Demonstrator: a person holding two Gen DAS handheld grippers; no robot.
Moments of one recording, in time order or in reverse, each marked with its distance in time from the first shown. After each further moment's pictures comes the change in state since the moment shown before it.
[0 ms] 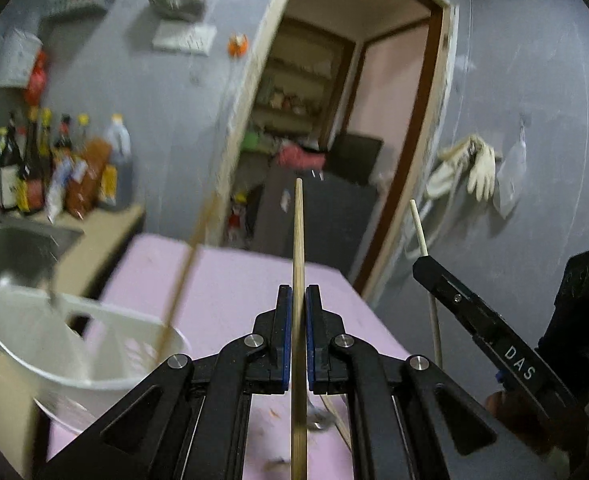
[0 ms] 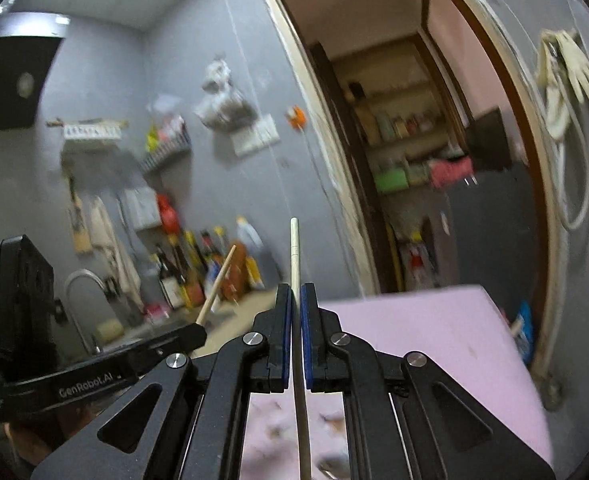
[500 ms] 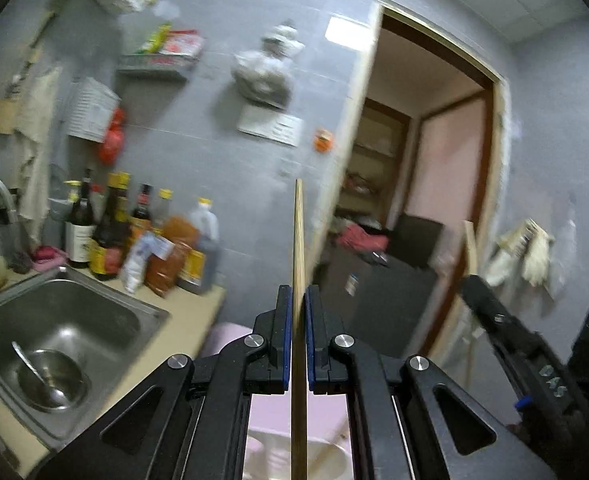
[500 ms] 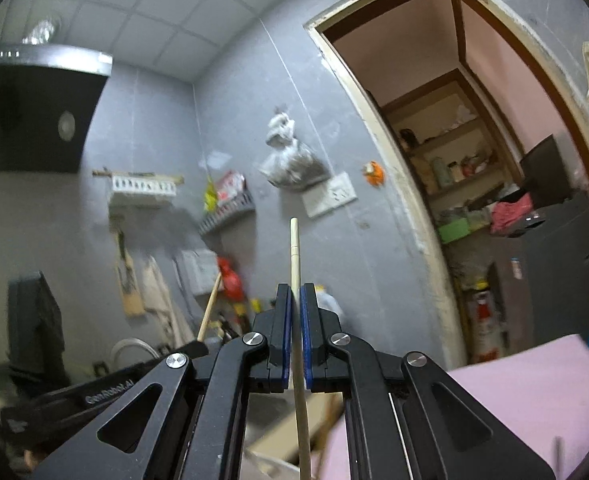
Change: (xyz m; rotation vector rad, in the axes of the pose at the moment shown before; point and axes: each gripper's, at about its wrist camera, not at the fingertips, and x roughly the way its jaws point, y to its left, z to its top) left arm -0.062 0.115 0.065 -0.089 -0.261 0.203; right arm 0.064 0.083 0.034 0.060 -0.221 0.211
